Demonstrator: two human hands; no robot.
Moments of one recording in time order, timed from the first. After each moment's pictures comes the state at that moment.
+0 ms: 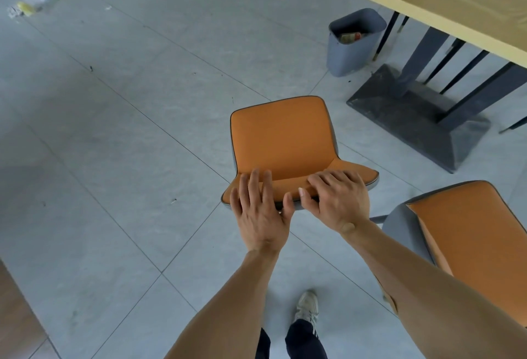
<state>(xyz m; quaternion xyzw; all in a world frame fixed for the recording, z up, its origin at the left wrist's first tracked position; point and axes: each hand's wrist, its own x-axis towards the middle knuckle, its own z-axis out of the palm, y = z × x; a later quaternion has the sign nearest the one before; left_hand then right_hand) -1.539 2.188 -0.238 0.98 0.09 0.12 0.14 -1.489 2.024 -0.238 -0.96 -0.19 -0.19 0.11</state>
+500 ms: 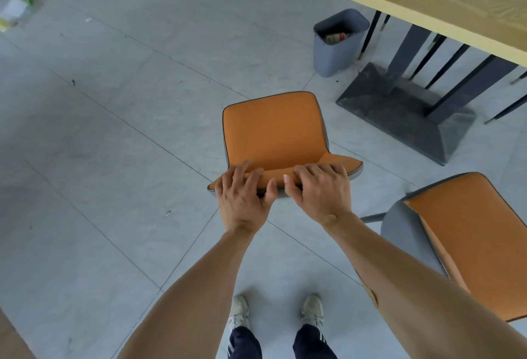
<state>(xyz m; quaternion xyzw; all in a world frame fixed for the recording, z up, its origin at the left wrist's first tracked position) -1.484 2.236 -0.242 0.98 0.01 0.14 0.17 -1.467 2.062 -0.236 -0.97 -0.11 -0.20 0.10</state>
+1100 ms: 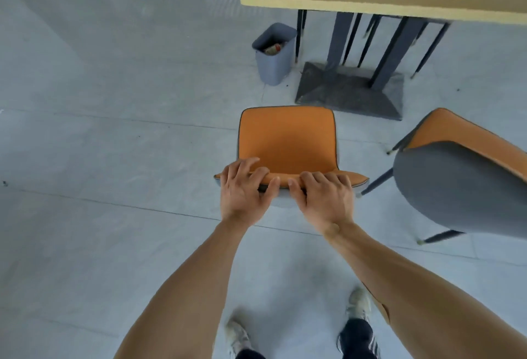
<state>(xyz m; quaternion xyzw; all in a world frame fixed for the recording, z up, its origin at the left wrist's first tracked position) -1.415 2.392 -0.250 0.93 -0.29 0.10 0.19 -1.513 2.231 -0.230 -0.97 0.16 -0.14 0.07</state>
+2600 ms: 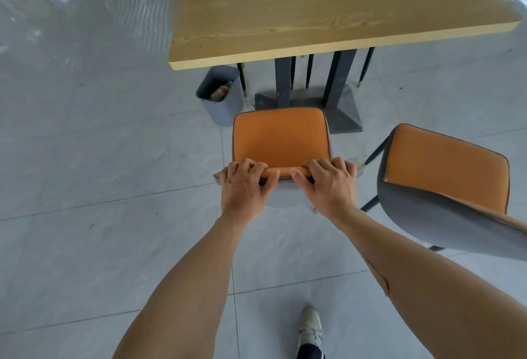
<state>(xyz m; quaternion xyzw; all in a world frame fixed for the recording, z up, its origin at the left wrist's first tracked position) -1.205 2.226 -0.245 0.90 -0.41 0.04 0.18 -1.346 2.083 -0.234 -0.93 0.33 -0.12 0.11</state>
